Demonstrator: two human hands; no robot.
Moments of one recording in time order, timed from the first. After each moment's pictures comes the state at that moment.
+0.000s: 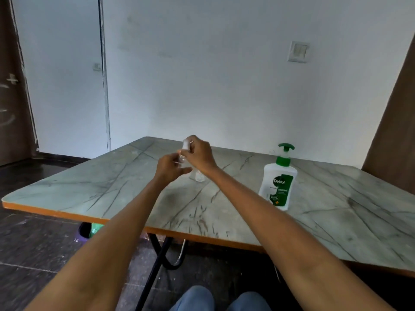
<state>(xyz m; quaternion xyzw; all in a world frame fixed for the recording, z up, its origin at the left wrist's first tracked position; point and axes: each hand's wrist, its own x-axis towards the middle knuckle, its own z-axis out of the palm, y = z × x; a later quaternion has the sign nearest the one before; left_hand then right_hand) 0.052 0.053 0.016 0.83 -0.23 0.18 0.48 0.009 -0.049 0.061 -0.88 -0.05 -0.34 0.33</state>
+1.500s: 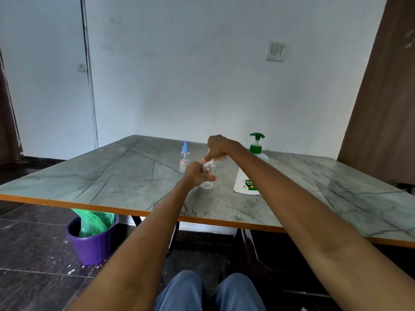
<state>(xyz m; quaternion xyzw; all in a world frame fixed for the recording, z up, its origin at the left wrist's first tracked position) -0.031 -0.041 0.006 0.82 -0.27 -0.02 0.50 -0.068 -0.125 0.106 -1.00 0.06 -0.04 0.06</state>
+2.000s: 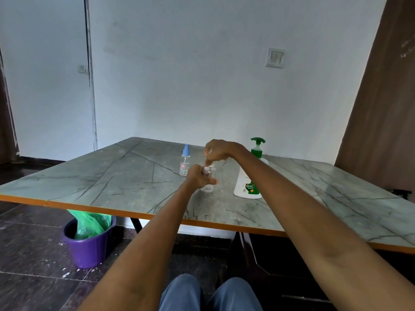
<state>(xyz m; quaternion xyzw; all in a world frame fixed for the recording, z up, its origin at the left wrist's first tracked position) -0.027 -0.046 0.006 0.83 -0.24 -0.02 0.51 -0.077 -0.118 0.112 -1.00 0.07 -0.01 0.07</state>
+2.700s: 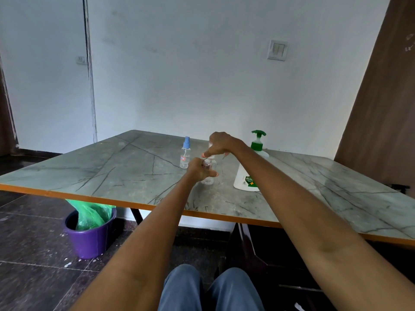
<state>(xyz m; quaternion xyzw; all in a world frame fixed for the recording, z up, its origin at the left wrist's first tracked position) -0.031 -0.045 0.006 0.82 -0.24 -0.02 0.51 -0.079 -0.118 0.104 -0.99 0.08 -0.07 0.05</state>
